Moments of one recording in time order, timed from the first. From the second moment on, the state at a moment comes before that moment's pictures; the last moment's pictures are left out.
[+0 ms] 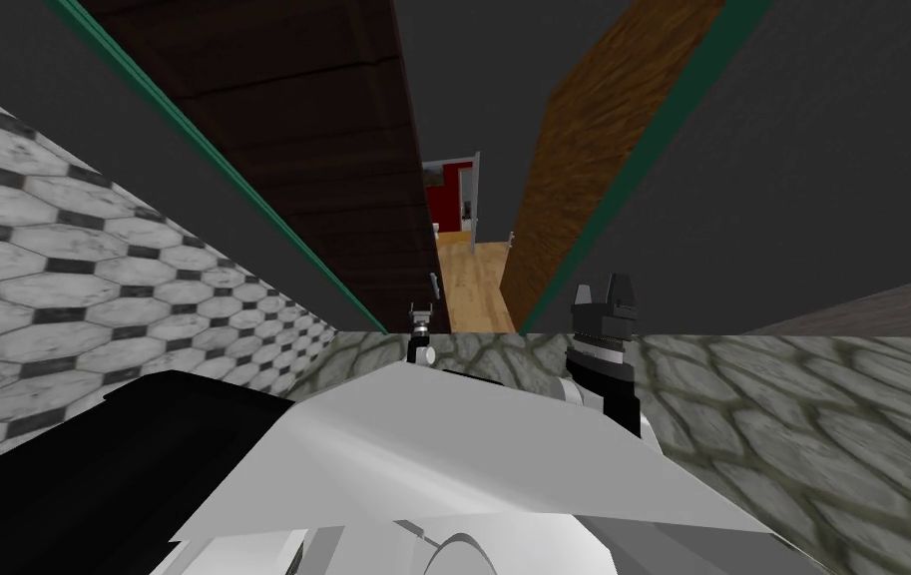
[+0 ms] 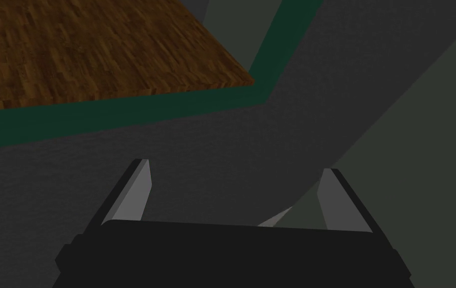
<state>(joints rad) 0.10 0.04 -0.03 -1.17 0.45 -0.80 0.85</state>
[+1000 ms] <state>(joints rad) 0.02 -0.01 -0.02 -0.94 0.55 -0.84 1.01</state>
